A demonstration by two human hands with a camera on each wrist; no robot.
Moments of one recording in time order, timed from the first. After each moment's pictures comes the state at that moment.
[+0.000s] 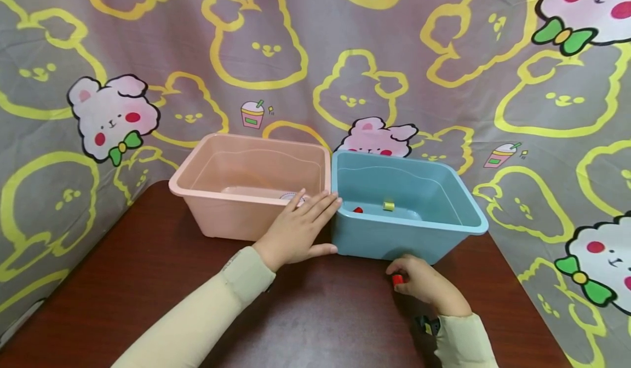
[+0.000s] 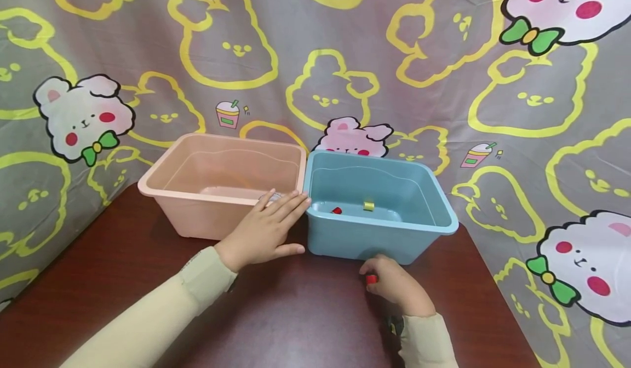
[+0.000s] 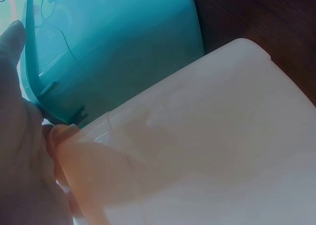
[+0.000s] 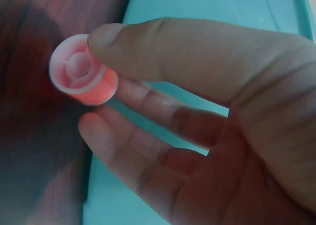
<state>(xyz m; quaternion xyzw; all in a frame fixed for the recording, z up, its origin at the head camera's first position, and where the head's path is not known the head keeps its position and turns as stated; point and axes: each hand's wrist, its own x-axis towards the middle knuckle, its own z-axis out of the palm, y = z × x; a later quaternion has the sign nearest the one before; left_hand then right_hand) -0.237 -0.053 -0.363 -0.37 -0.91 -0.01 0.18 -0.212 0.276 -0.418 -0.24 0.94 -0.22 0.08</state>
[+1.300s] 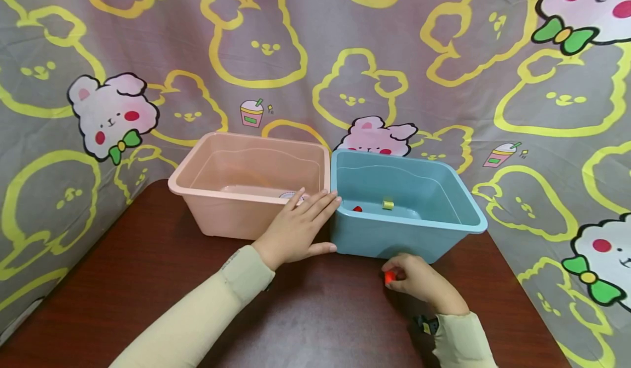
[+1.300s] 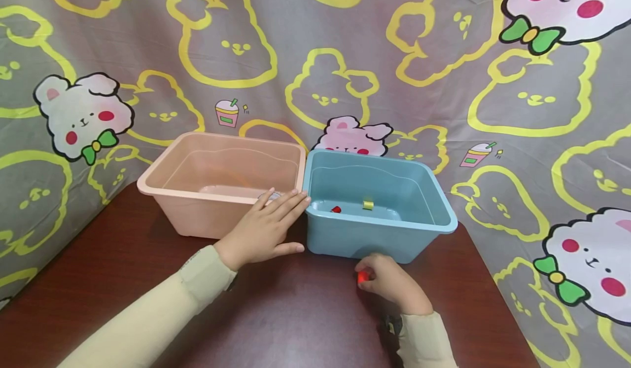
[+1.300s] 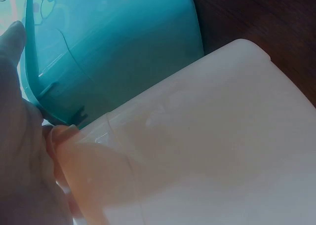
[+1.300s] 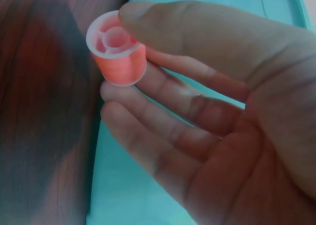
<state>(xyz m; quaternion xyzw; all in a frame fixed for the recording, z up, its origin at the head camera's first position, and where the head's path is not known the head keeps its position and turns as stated) -0.237 -0.052 -0.362 -0.37 -0.91 -0.03 0.17 -0.214 0.273 -0.417 -0.26 0.93 -0.26 0.09</state>
